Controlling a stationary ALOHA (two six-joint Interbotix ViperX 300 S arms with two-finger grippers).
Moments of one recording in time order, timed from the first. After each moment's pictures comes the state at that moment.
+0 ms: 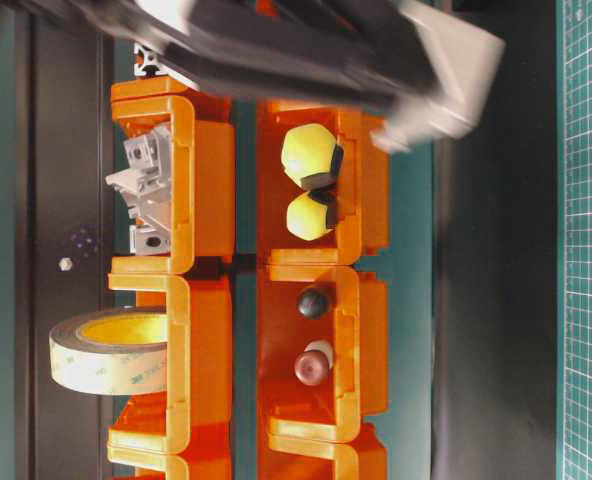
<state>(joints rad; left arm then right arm) -0.07 -1.13 1.01 0.04 0.30 -0.19 0.32 0.00 0.38 -0.30 0.76 0.52</state>
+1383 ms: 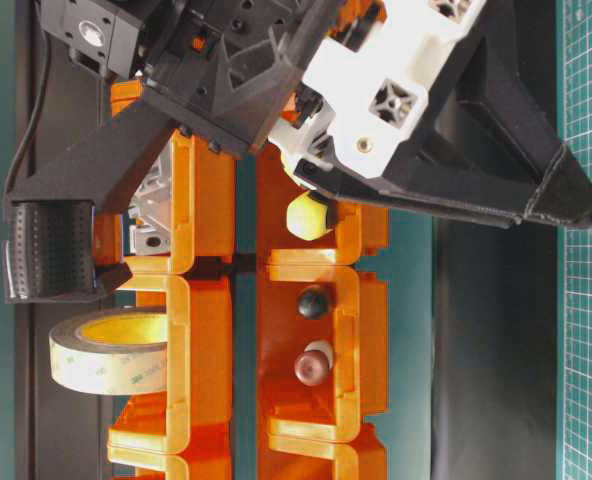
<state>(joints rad) -0.07 -1.13 1.01 0.04 0.30 -0.19 0.25 0.12 0.38 -0.33 0.59 0.52</state>
